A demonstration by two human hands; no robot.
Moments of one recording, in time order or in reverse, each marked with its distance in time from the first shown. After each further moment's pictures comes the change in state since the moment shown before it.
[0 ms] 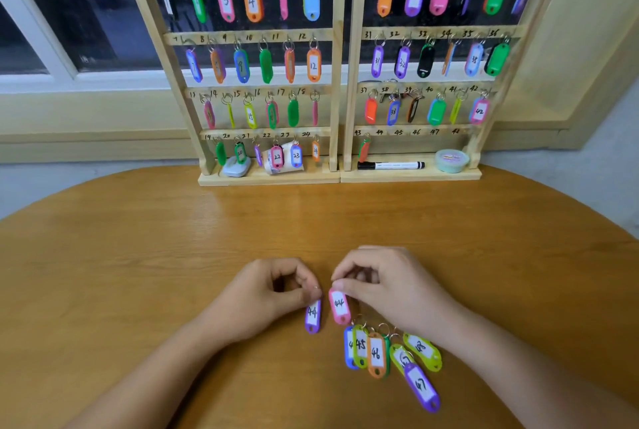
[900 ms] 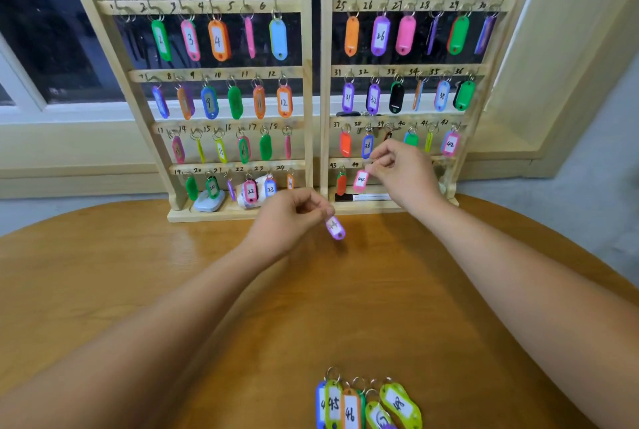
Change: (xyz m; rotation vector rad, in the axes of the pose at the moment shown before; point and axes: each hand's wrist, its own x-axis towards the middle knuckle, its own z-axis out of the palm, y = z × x) left_hand 0.166 0.044 -0.012 0.004 0.305 0.108; right_hand 0.170 0.078 -0.133 -0.163 0.564 0.118
